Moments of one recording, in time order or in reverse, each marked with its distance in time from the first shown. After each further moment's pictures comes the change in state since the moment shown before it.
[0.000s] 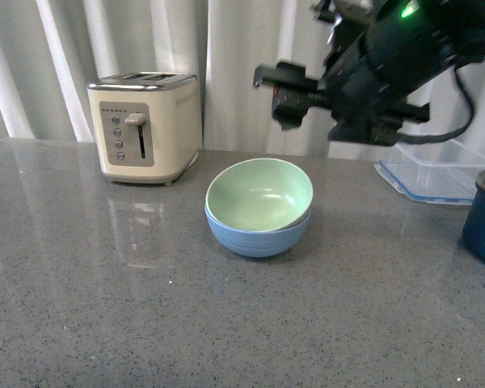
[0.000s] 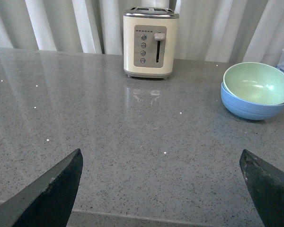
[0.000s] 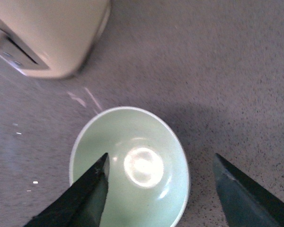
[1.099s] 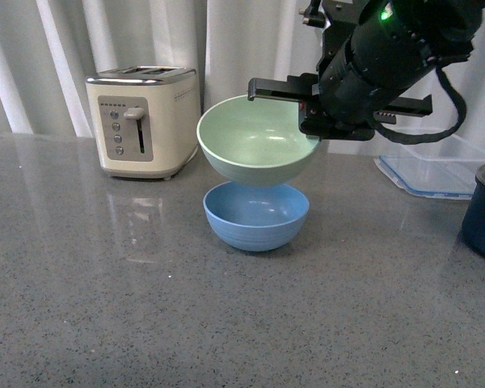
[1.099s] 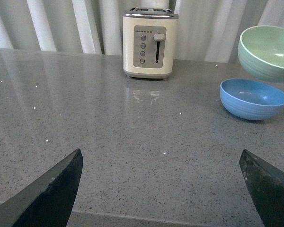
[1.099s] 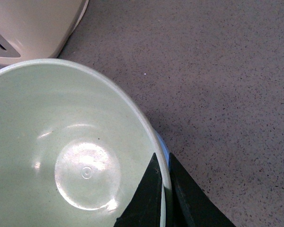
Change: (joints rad) left arm 0.000 0.000 0.000 0.000 0.000 0.000; right arm 0.039 0.061 0.051 -0.057 0.127 -0.057
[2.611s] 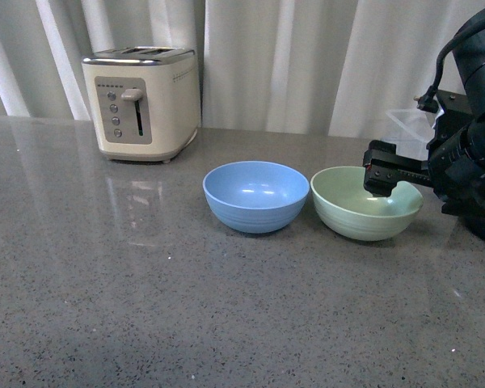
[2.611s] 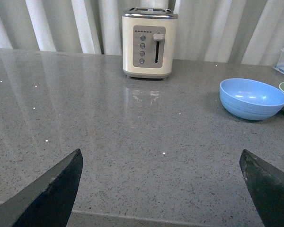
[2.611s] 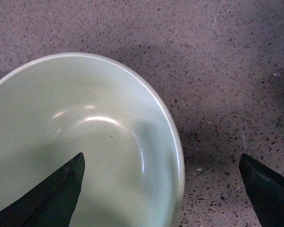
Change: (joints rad) left arm 0.000 0.000 0.000 0.000 0.000 0.000; right arm -0.242 0.031 -0.230 0.067 -0.068 0.084
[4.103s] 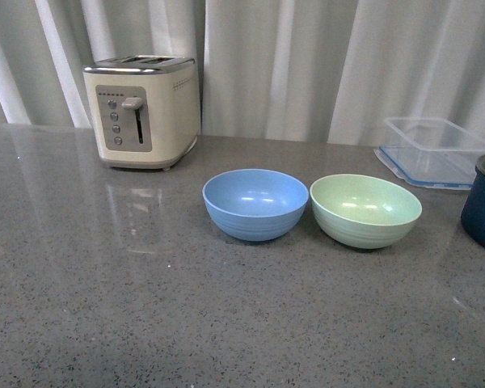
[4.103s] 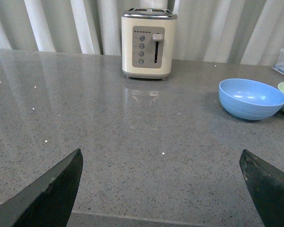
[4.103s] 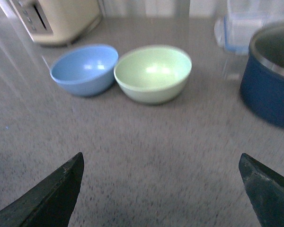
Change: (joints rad) left arm 0.000 0.000 0.000 0.000 0.001 0.000; right arm -0.043 -1.227 -1.031 0.251 -0.254 -0.232
